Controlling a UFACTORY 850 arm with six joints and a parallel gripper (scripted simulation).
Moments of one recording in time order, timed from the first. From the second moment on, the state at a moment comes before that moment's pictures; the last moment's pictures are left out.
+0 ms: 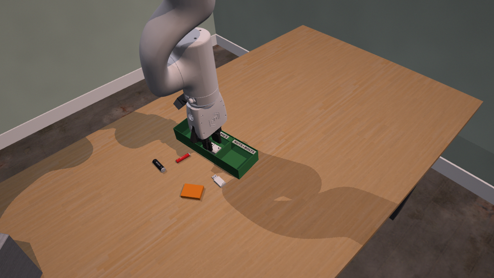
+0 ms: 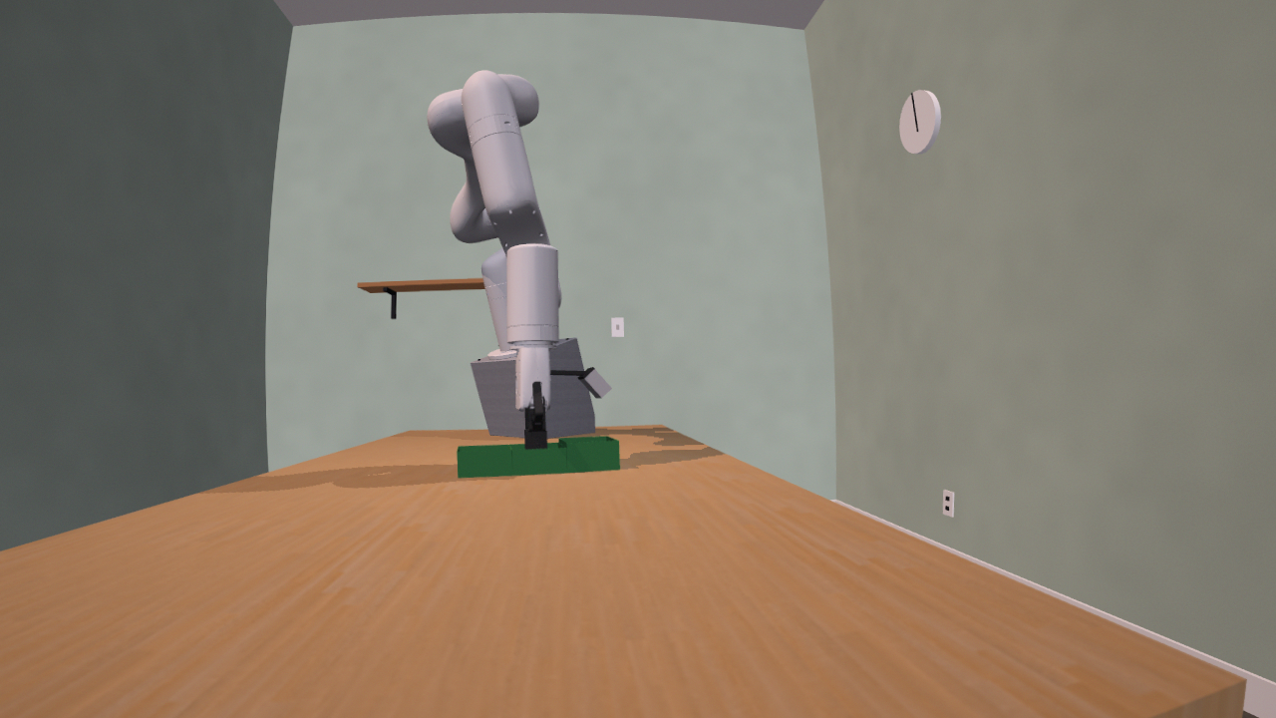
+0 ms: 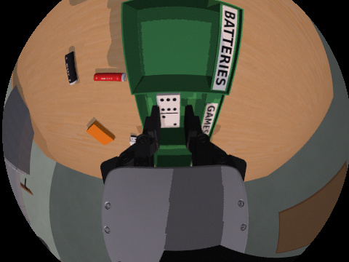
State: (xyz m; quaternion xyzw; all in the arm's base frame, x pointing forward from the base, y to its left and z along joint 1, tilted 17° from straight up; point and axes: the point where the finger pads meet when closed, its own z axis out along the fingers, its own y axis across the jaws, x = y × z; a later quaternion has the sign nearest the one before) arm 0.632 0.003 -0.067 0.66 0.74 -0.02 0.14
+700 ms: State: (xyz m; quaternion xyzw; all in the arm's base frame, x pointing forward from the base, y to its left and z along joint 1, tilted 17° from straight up) arm 0.630 0.005 -0.058 0.66 0.74 -0.02 0.14
